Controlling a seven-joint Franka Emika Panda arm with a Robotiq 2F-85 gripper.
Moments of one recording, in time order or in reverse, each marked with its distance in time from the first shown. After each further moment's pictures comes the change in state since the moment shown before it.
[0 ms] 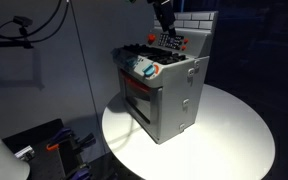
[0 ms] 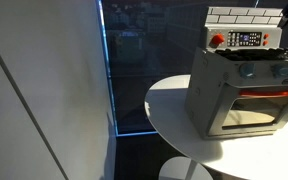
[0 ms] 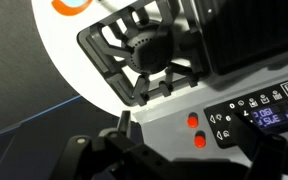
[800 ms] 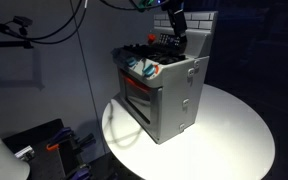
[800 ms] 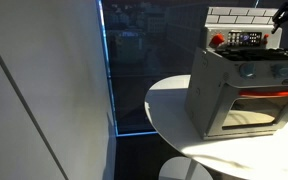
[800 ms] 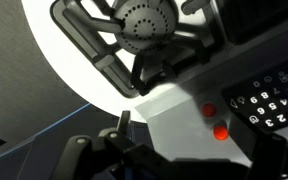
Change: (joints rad) arm 0.006 0.149 -0.037 0.126 0.001 0.001 0.084
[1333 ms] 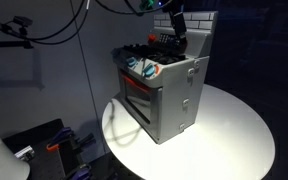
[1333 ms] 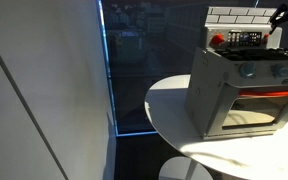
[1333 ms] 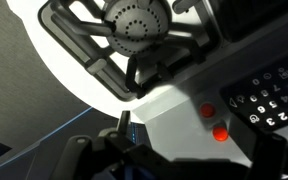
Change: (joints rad) arm 0.017 0.021 -0.013 0.016 0.000 0.000 0.052
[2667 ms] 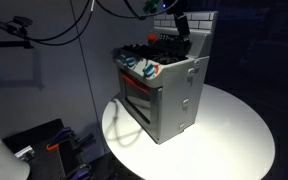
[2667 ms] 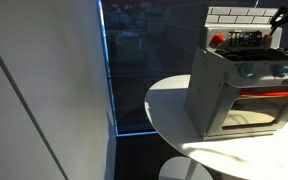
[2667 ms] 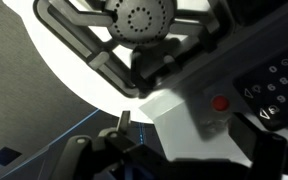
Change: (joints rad) arm 0.003 0.036 -0.023 0.029 0.000 -0.002 0.037
